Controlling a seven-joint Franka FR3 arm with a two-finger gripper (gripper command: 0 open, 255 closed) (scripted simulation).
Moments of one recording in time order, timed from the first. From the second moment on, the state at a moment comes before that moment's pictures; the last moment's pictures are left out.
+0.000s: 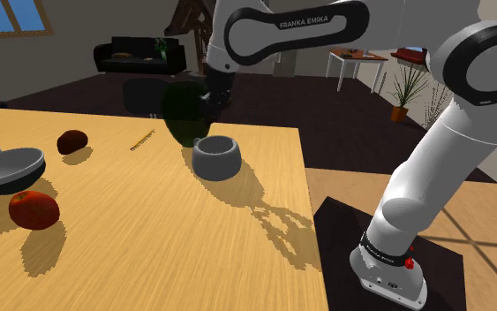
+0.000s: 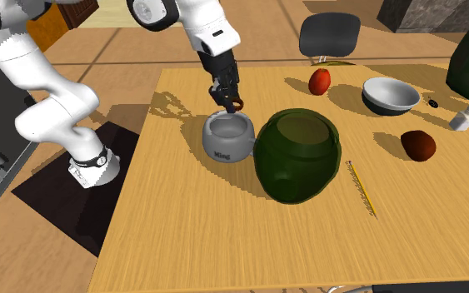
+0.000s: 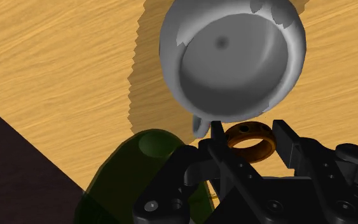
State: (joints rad) arm -0.03 -0.18 0.32 -1.90 0.09 2.02 0.05
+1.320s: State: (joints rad) arm -0.03 -0.16 0.32 -2.05 0.09 2.18 0.04
